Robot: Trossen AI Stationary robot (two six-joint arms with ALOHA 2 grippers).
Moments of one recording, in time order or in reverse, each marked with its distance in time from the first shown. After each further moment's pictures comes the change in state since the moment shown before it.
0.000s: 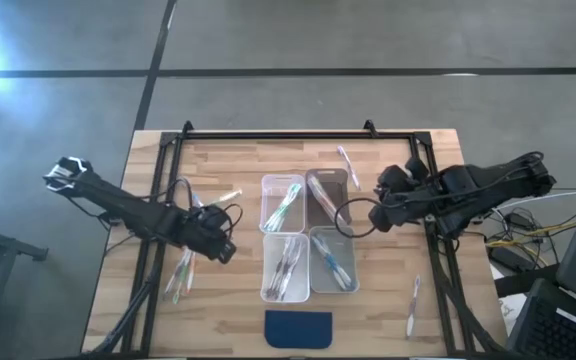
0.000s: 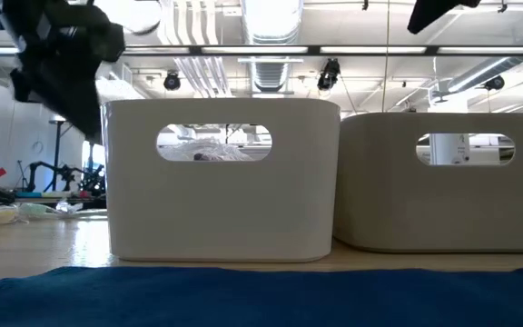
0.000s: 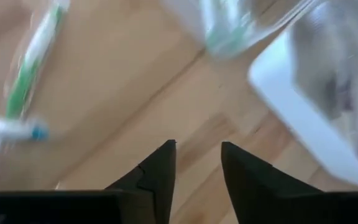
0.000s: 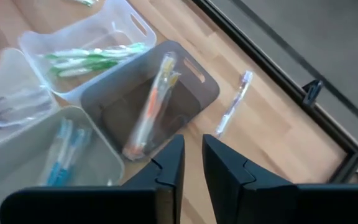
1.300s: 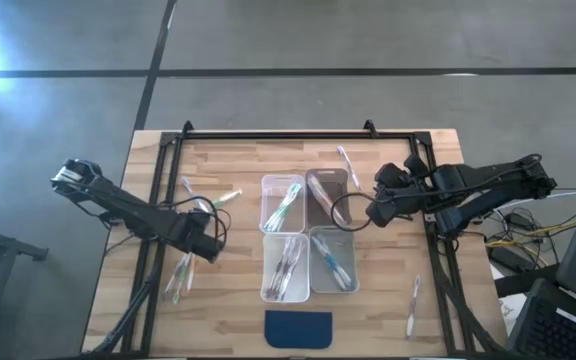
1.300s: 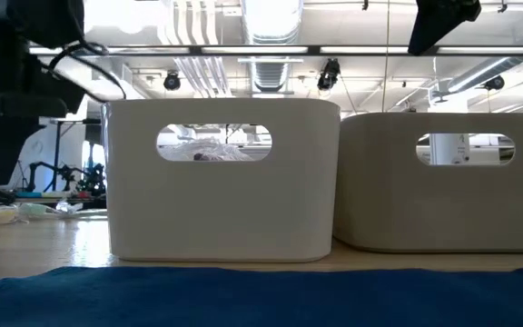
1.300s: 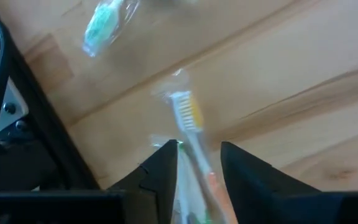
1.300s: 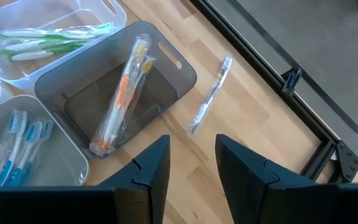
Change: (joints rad) left arm 0.003 0.101 -0.079 -0.306 0.236 -0.304; right arm -0.080 0.002 -0.071 0.002 -0.005 -0.034
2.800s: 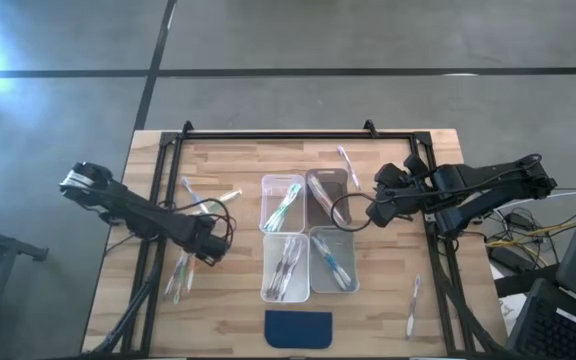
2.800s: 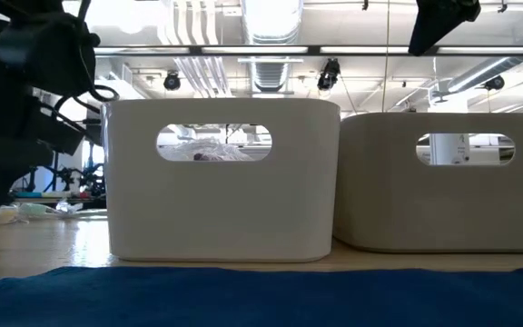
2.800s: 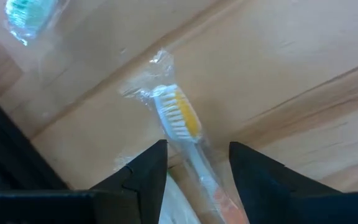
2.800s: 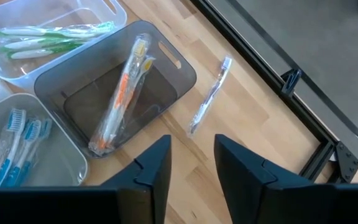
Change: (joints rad) left arm 0.057 0.112 -0.104 0.184 0.099 0.149; right arm 0.000 0.000 -0.002 0.001 0.000 -0.008
